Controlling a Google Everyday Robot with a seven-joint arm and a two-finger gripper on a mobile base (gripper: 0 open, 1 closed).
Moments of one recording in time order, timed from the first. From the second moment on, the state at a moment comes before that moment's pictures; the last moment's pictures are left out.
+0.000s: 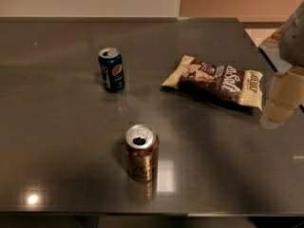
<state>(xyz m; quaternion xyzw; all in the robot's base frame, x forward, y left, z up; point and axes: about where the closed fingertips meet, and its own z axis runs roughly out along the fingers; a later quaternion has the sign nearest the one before) 0.438 -0.217 0.976 -0.60 0.78 -0.03 0.16</state>
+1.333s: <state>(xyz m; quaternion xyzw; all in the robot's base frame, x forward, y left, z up) 0.498 -0.230 0.939 -0.60 0.77 -0.02 0.21</state>
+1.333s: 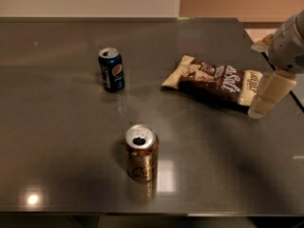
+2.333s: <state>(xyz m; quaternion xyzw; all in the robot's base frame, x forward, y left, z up) 0.564 -0.227 0.874 -0.63 0.75 -0.04 0.21</state>
